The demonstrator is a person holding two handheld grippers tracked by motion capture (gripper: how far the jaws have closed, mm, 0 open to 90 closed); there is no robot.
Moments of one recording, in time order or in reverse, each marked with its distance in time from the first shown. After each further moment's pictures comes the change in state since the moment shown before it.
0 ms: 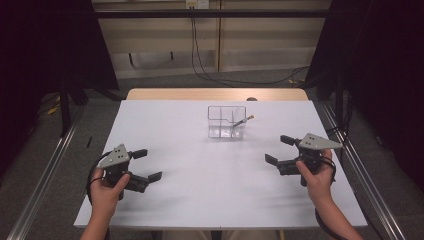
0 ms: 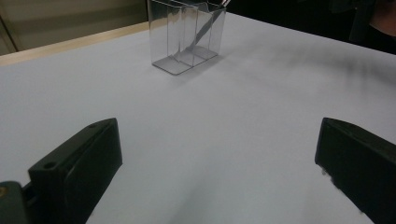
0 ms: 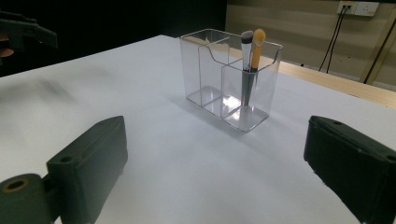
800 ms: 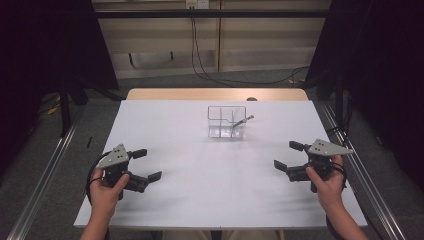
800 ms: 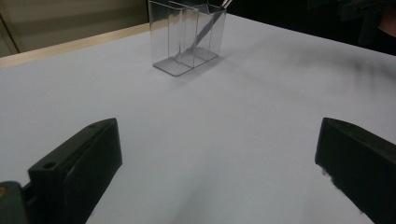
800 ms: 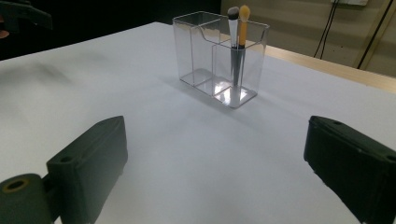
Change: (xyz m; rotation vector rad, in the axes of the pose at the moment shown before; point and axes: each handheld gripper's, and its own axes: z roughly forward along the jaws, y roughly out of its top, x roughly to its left) left arm 0.000 0.000 -0.001 -0.008 0.001 -0.004; right arm -0.005 -0.012 -0.024 0.037 -0.020 -0.002
